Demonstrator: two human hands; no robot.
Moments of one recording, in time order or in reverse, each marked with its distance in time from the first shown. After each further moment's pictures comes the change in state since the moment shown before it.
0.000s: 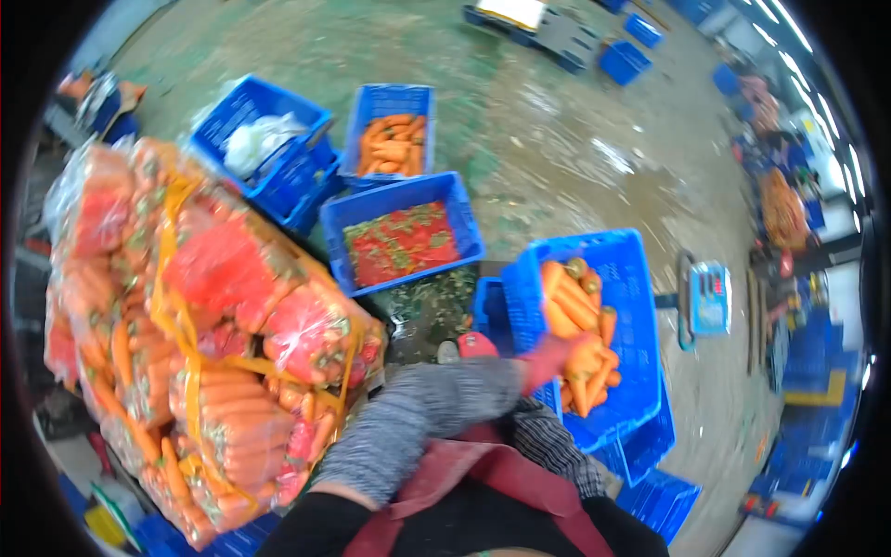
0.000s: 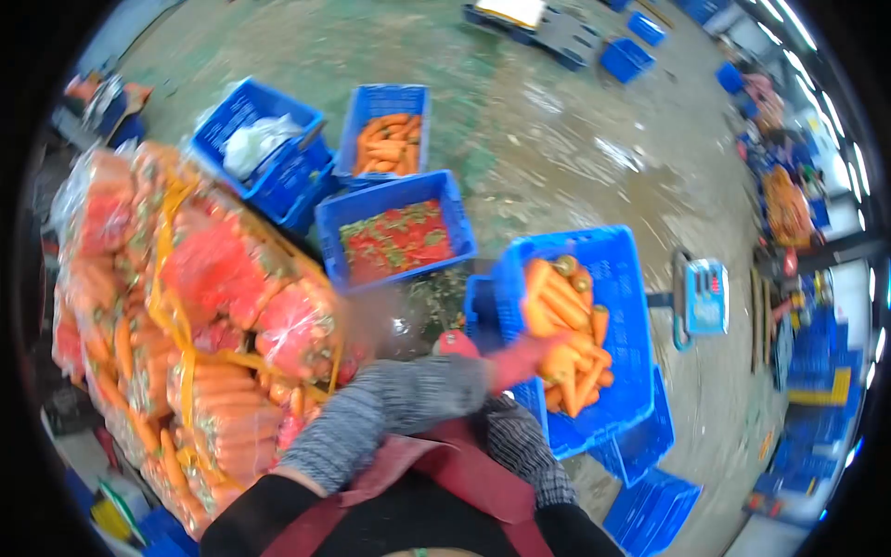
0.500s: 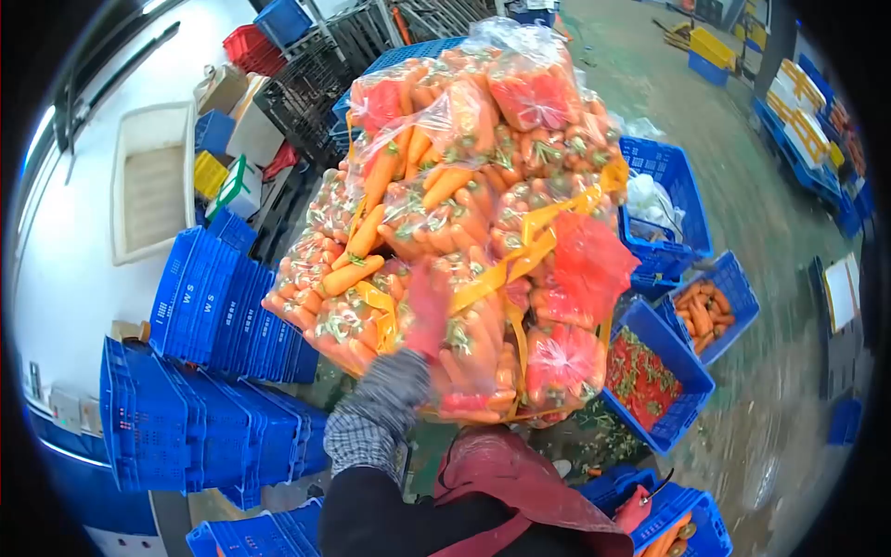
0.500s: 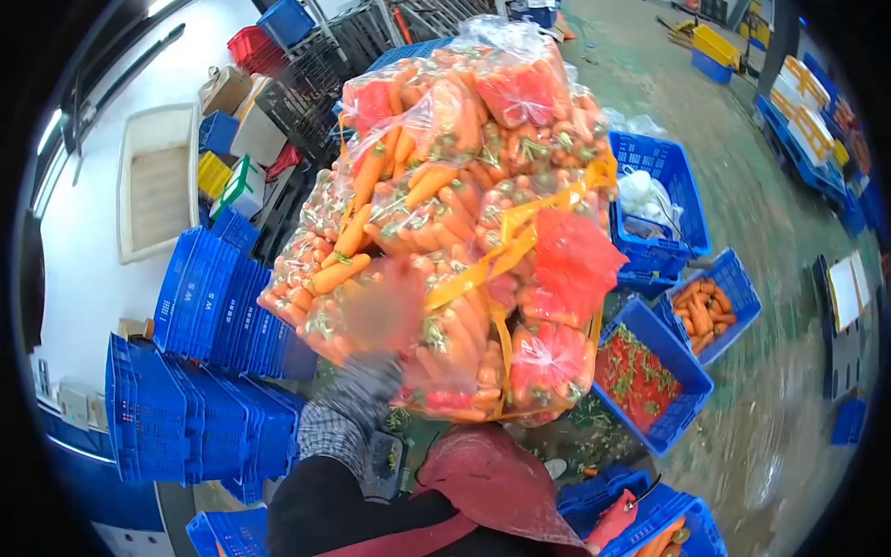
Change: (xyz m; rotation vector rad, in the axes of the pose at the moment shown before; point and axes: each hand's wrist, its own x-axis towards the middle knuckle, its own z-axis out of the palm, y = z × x) left_hand -0.546 0.052 -0.336 0.756 2.304 0.475; right_hand 0.047 -0.050 -0.005 0.355 0.021 -0.109
